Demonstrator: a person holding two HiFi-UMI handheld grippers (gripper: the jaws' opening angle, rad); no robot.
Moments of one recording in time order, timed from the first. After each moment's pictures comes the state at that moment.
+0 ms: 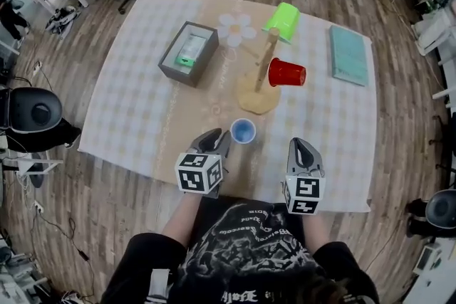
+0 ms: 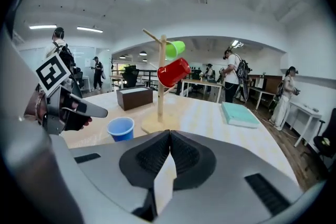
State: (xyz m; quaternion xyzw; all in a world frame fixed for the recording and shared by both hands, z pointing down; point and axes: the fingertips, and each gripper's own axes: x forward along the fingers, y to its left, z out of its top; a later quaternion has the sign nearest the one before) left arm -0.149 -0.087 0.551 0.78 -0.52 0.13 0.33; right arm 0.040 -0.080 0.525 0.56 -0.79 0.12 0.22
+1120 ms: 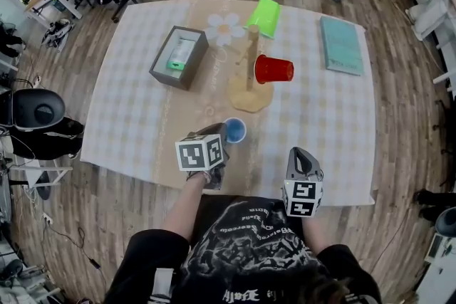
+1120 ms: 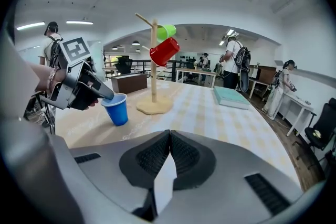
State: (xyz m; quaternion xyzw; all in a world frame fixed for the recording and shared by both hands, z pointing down) left arm -0.135 -0.111 0.572 0.73 -0.51 0.19 0.41; right arm 0.071 -0.046 0.567 0.58 -0.75 0.16 0.26
